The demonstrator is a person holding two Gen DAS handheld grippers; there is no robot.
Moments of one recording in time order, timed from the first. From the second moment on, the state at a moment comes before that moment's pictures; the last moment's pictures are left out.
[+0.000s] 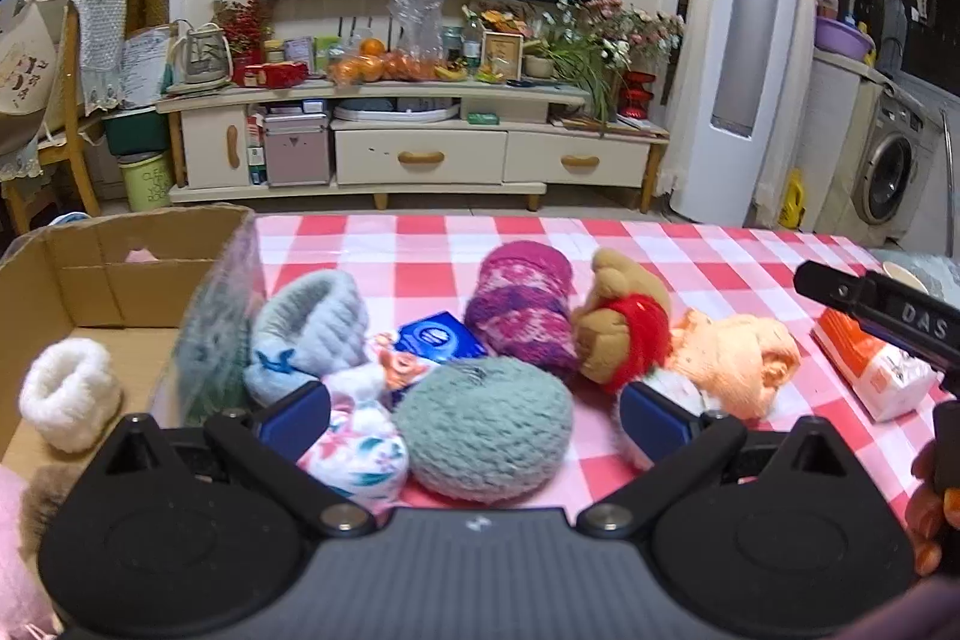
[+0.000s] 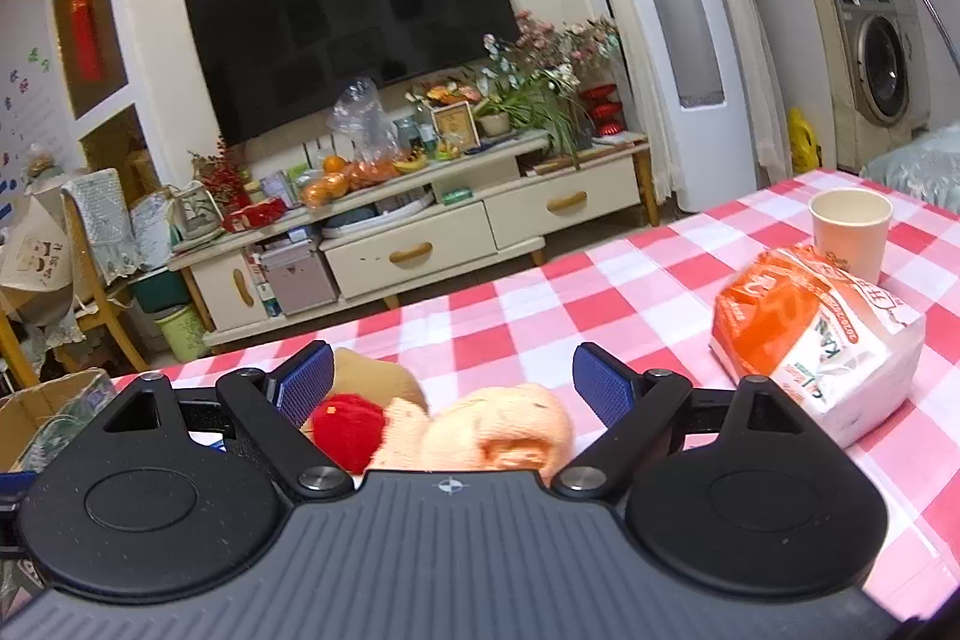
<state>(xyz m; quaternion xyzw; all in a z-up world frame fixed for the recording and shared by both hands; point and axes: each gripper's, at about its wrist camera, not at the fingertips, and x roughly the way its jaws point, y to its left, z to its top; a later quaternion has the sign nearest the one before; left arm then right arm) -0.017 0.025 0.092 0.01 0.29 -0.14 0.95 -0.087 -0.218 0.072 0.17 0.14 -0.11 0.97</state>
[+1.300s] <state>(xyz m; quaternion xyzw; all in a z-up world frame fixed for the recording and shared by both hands) 0.015 -0.089 0.032 0.08 0.33 -0.21 0.92 -0.042 -0.231 0.036 0.22 0.29 -0.01 0.93</state>
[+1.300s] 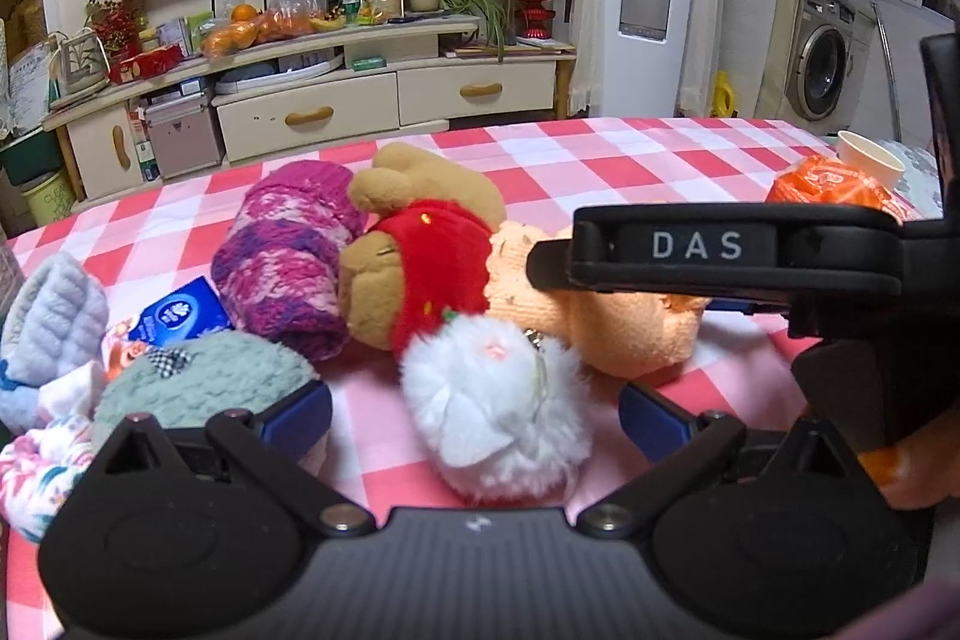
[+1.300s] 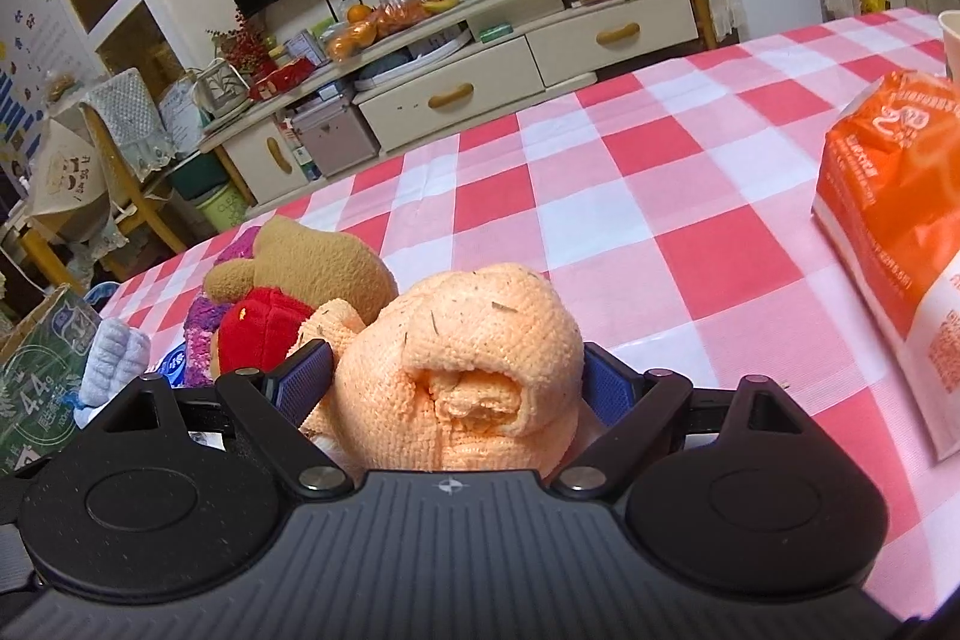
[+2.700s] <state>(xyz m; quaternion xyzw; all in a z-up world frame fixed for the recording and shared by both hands) 0.006 -0.039 0.046 0.02 0.35 -0.21 0.91 -0.050 -0.214 0.039 0.15 0.27 -0.01 0.95</state>
